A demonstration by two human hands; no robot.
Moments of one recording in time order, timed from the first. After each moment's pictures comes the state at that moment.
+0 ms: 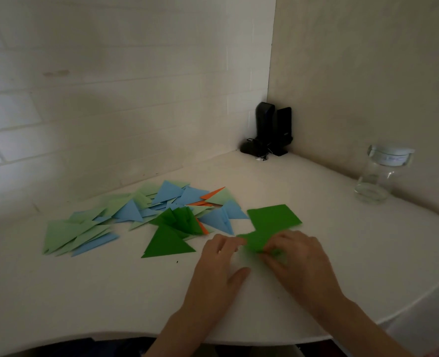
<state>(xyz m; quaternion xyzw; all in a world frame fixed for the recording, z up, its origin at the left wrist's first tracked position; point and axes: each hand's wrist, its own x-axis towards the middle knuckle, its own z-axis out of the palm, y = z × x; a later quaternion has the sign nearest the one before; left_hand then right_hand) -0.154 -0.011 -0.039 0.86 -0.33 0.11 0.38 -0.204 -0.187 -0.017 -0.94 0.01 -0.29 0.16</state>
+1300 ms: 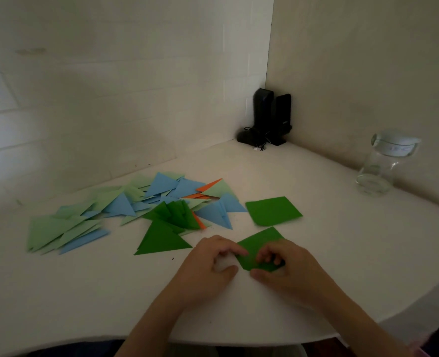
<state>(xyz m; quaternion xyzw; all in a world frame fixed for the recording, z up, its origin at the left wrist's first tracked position) -0.129 0.005 -0.028 0.84 -0.35 -0.06 0.40 -0.202 -0.186 -0.026 -0.94 0.02 -0.07 0.33</state>
